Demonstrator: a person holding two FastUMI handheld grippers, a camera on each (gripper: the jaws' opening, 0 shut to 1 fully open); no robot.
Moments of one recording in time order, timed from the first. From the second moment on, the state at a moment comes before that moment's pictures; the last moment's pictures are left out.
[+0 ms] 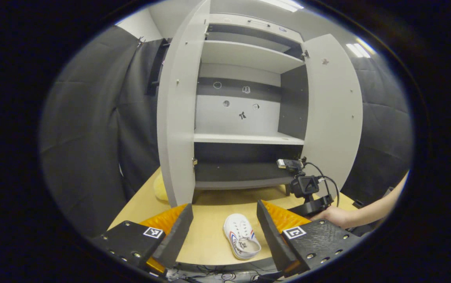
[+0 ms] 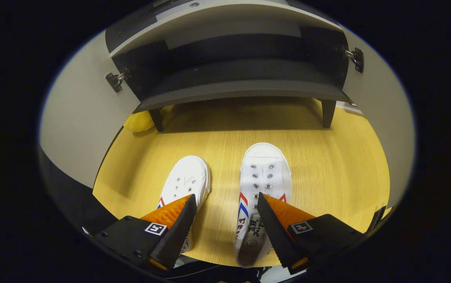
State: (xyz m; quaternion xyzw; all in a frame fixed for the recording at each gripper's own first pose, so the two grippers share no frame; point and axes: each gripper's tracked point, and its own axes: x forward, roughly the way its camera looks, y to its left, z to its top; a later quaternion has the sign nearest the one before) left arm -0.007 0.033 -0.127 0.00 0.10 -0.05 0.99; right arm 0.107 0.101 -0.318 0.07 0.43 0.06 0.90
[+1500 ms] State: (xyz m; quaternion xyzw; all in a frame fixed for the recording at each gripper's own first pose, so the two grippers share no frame) left arm -0.006 0.042 -0.099 0.07 0.07 -0.08 0.99; right arm 0.101 0.070 -0.342 0.02 0.45 0.00 0.89
